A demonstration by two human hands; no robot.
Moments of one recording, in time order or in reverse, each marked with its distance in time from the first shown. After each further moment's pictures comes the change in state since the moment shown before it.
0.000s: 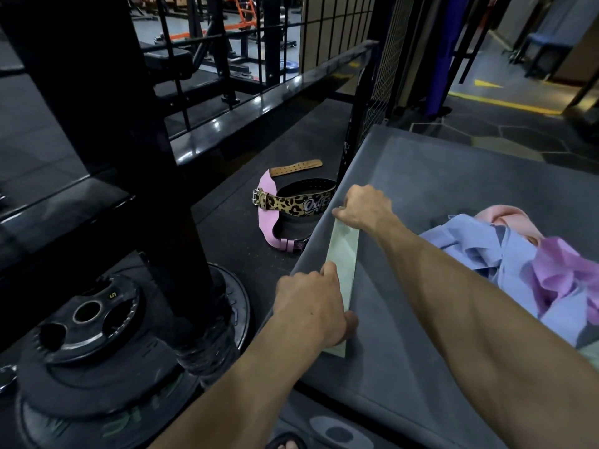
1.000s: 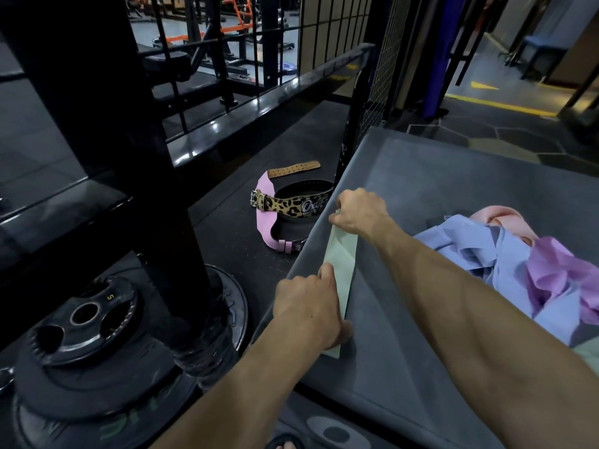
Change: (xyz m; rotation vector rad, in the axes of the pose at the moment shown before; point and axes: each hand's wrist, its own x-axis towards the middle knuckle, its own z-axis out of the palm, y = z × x) left_hand 0.003 0.004 0.005 0.008 -0.031 -0.021; right_hand -0.002 -0.003 0.004 -0.106 0.019 -0.061
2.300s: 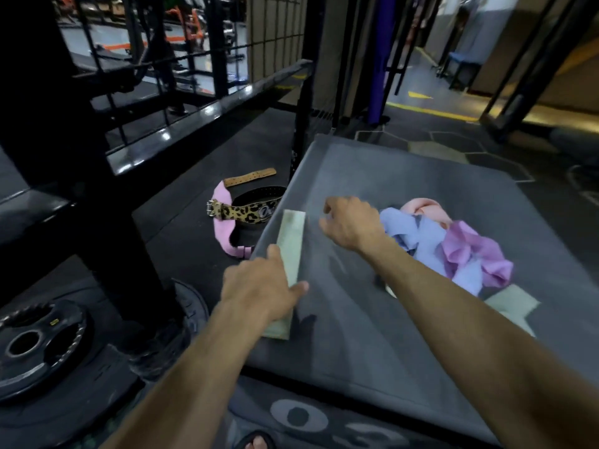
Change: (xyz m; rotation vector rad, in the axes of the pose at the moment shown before) left_hand -0.015 0.005 -0.025 -0.090 0.069 -0.043; right_hand -0.090 0.061 -0.035 0.105 0.113 0.037
